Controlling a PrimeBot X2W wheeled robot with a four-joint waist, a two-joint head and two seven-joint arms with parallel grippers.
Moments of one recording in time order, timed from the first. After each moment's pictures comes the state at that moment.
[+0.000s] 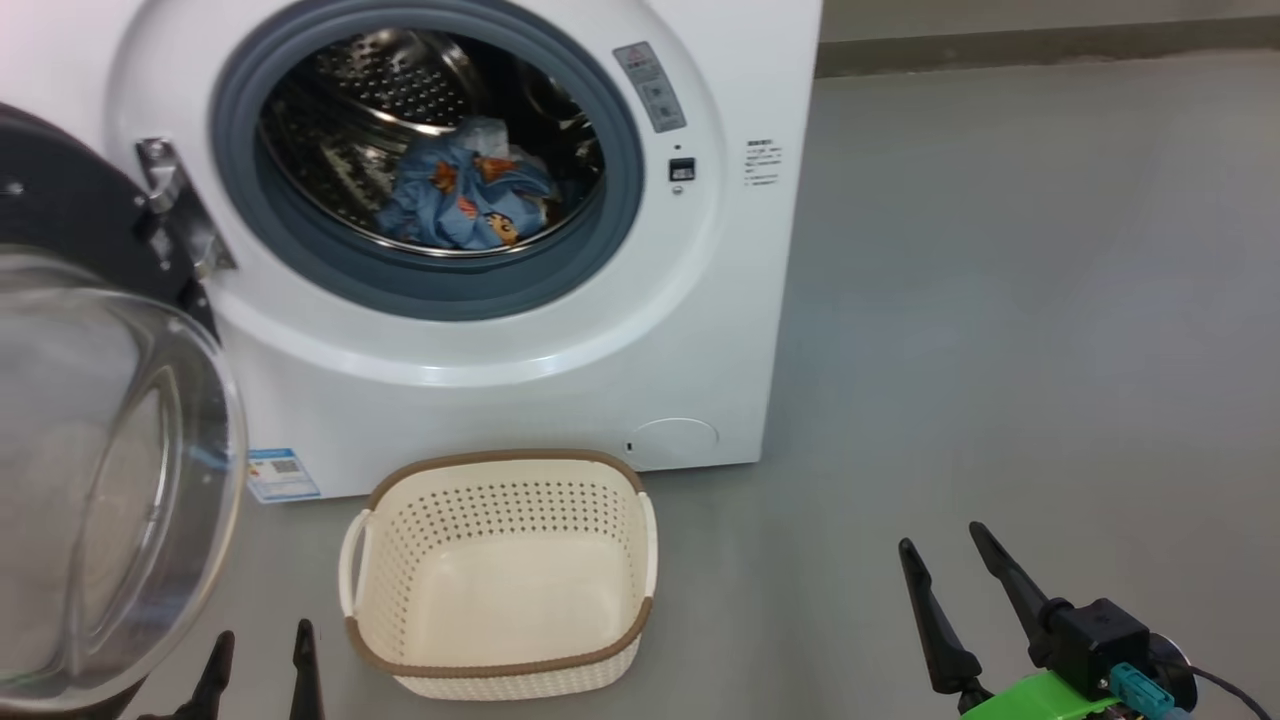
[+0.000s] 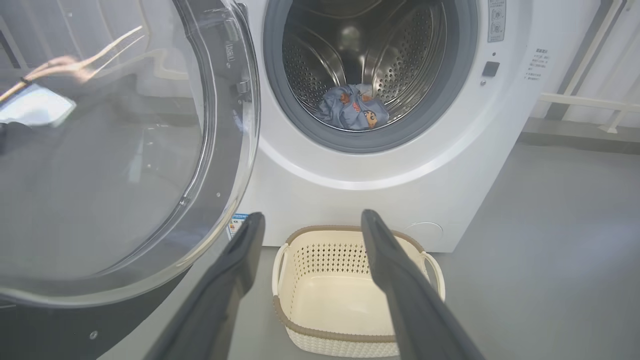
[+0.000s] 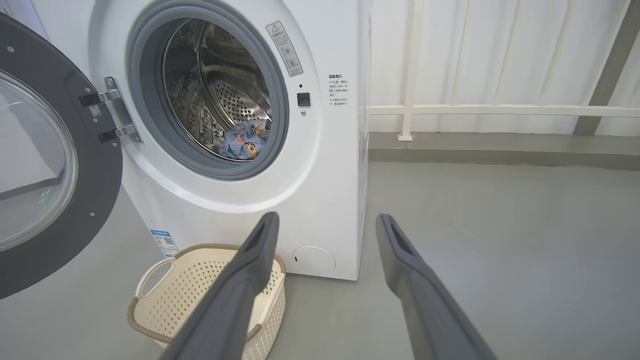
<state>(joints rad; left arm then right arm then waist) 0.08 0.05 0.06 0.23 -0.18 -0.02 -0.26 0.00 -0.05 0.04 0.19 0.11 0.13 -0.26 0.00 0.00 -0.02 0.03</state>
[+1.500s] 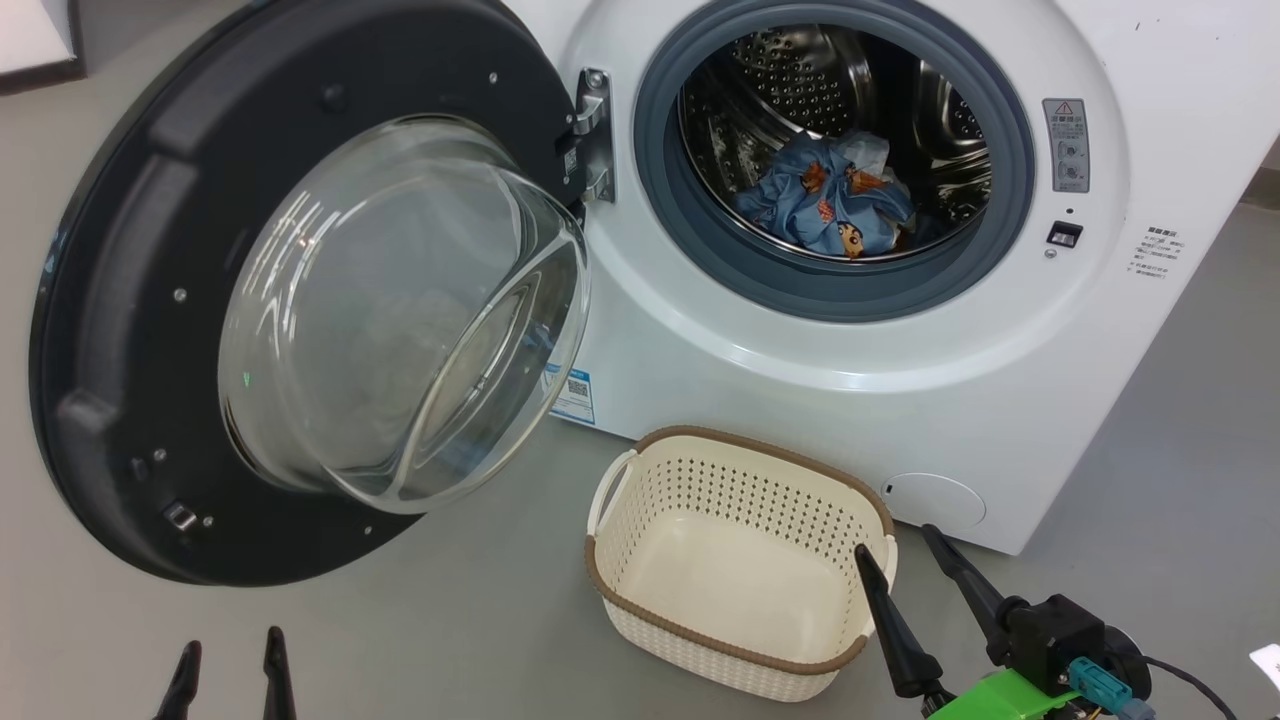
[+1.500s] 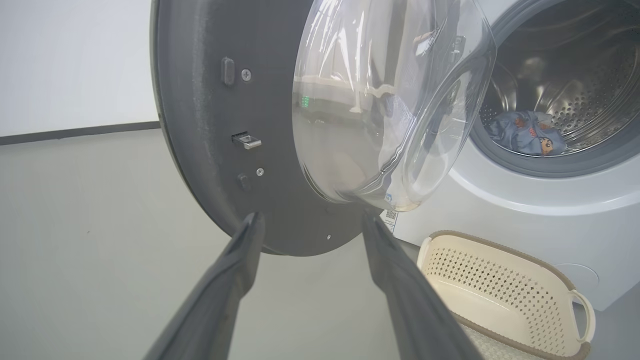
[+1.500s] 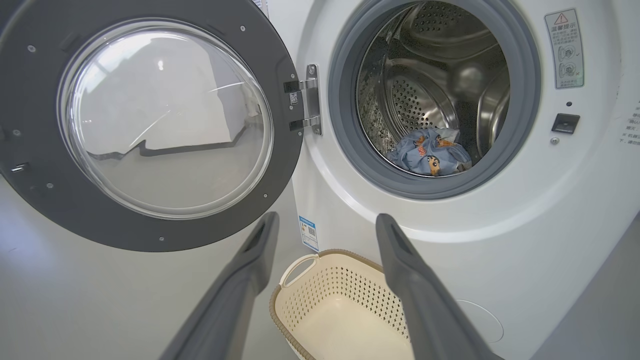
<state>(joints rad) 0.10 0.05 0.09 0.20 -0.15 0.00 -0.26 -0.03 -0.05 0.11 0.22 0.14 0.13 -0.26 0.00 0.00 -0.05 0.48</state>
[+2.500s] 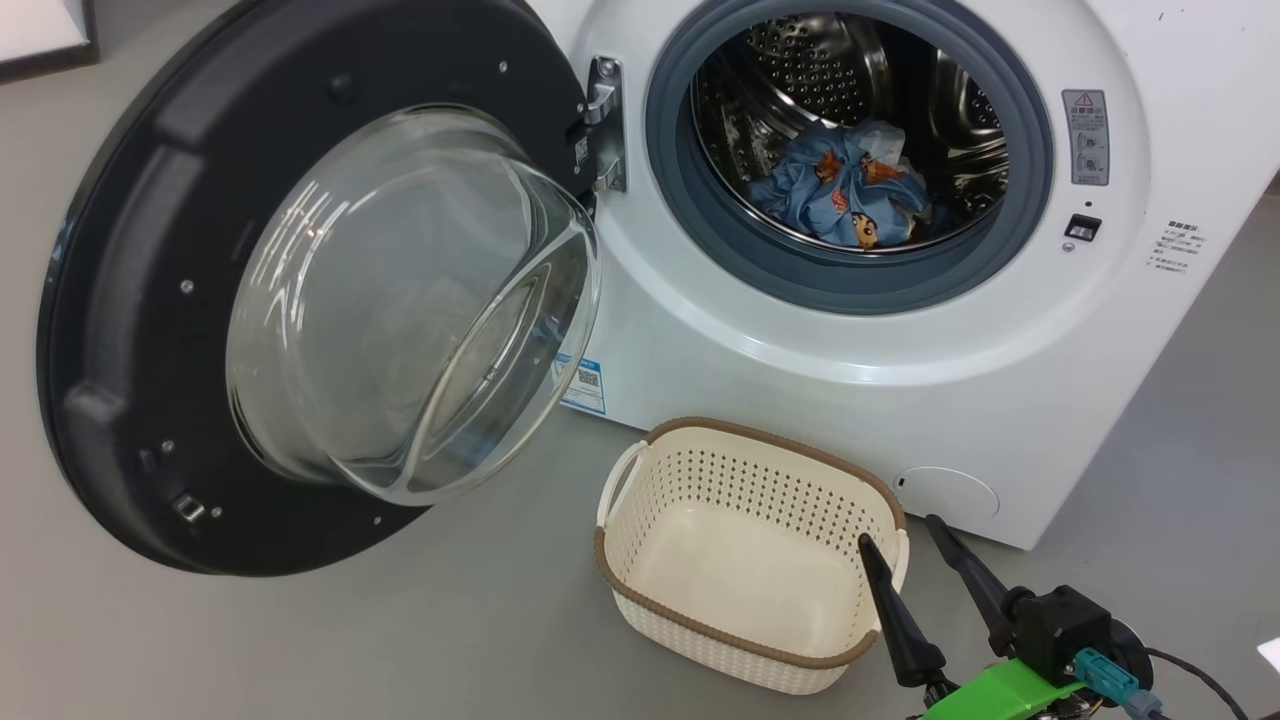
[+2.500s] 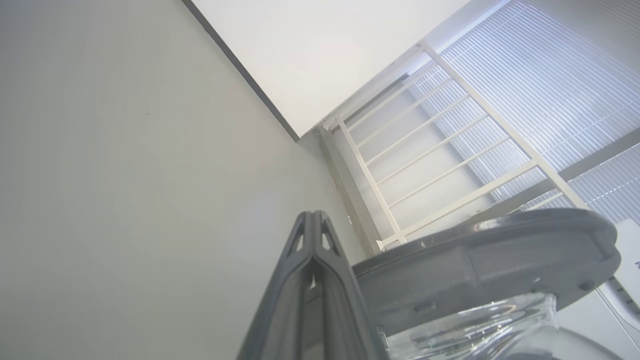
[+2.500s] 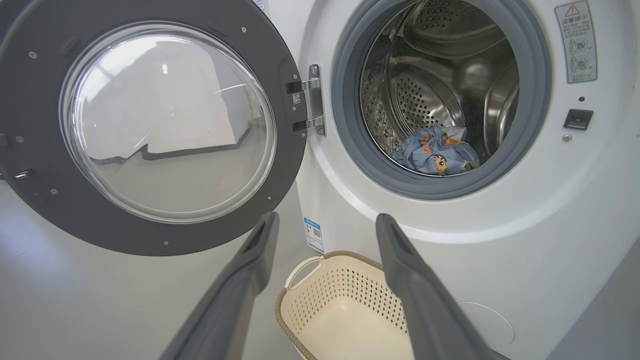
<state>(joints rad) -0.07 0.07 0.53 0.19 -0.96 -0.02 -0.07 -0.04 -0.05 0.11 0.23 0.15 0.13 -0.26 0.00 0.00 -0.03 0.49</state>
